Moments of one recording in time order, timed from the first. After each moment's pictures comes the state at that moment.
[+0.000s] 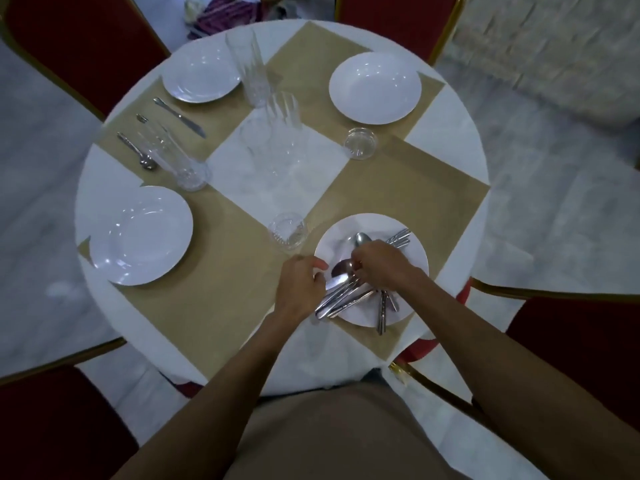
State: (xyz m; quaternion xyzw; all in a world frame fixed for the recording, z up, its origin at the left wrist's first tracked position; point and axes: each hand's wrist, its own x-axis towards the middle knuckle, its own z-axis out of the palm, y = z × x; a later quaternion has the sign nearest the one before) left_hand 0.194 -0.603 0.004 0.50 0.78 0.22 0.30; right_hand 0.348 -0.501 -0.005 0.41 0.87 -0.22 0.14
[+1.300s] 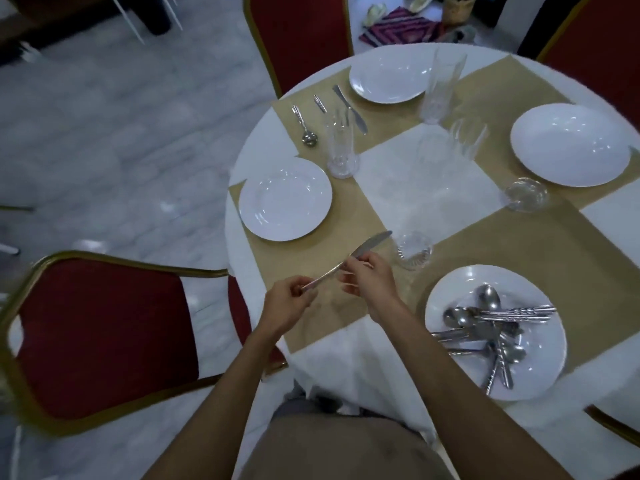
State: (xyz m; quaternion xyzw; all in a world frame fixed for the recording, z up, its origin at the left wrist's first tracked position) left_hand 0.039 -0.743 0.004 0.20 0.85 0.34 0.34; right_hand 0.140 -0.597 0.000 0.50 0.41 -0.75 -0.13
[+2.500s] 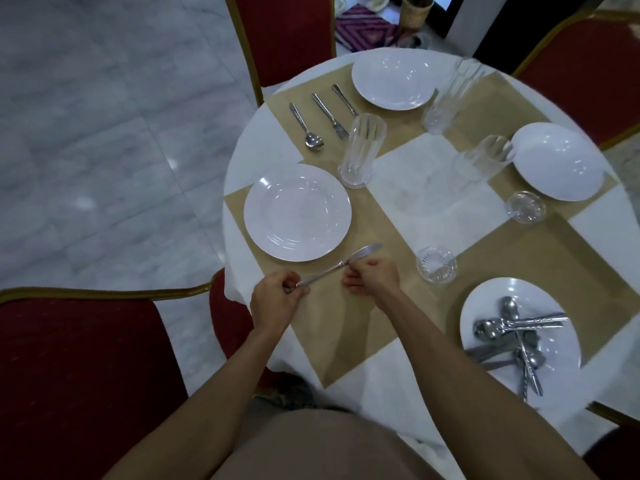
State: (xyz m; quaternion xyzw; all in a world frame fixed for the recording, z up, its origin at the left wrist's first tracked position) left_hand -0.074 -0.751 -0.051 0.24 0.88 0.33 0.24; right_hand 0.049 -0.590 -0.050 0.61 0.45 -0.65 -0.09
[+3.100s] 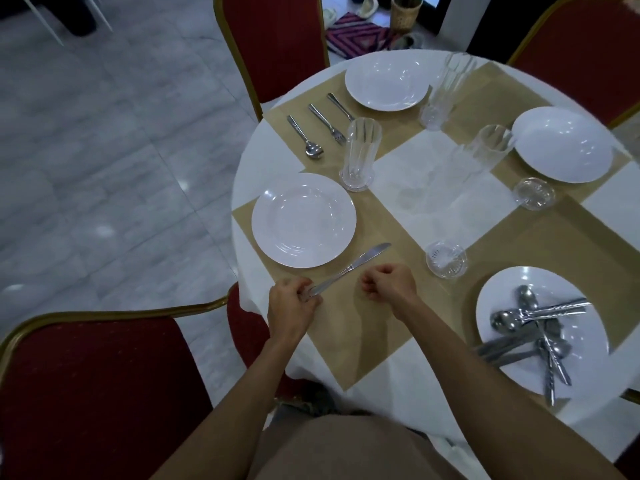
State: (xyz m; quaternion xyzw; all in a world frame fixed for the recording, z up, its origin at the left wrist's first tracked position) left_hand -0.069 -0.751 -0.041 0.28 0.88 0.27 0.26; right_hand 0.070 -0.598 -0.049 0.63 0.50 -0.59 -0.08
